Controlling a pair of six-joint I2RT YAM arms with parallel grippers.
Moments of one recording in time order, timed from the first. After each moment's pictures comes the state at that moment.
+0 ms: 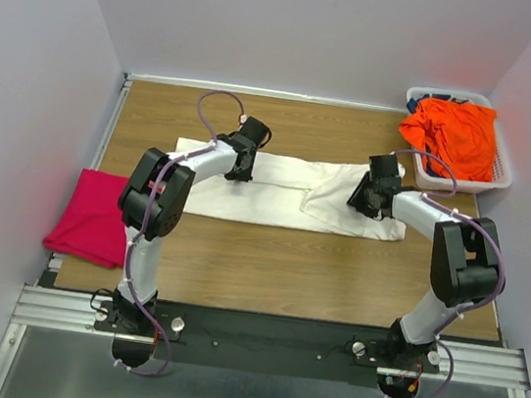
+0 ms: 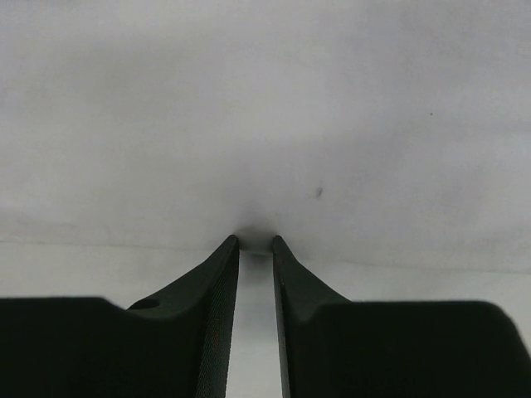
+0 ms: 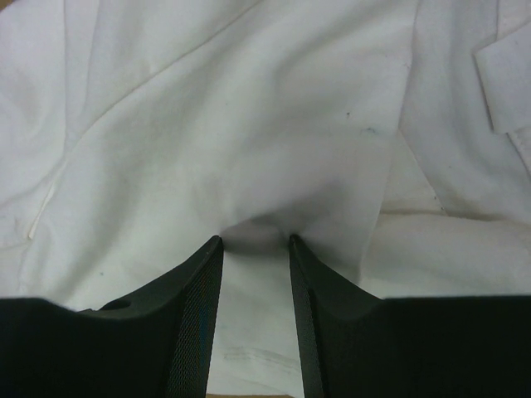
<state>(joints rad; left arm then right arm) -0.45 2.03 1.44 -0.48 -0.26 -0.32 0.25 1.70 0.95 -0.21 0.10 0.64</state>
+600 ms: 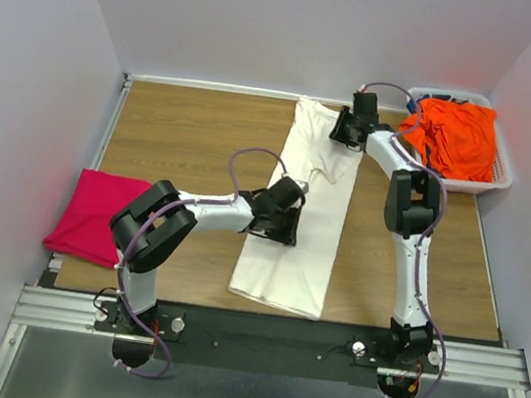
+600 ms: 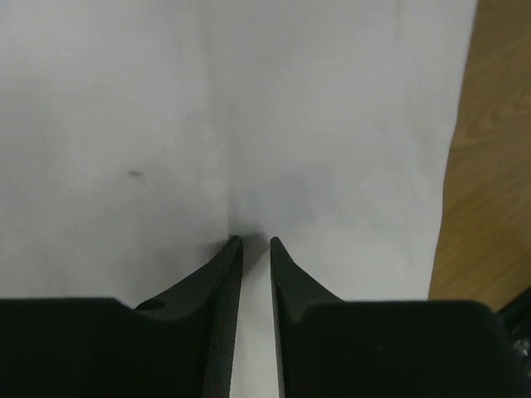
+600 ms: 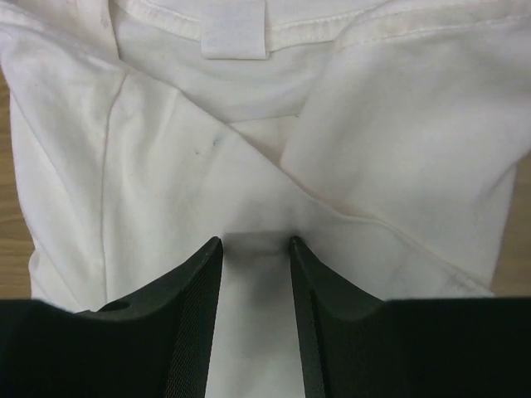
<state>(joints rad) -0.80 1.81 1.05 -0.18 0.12 -0.60 0.23 2.45 2.01 -0.29 -0.01 0.39</state>
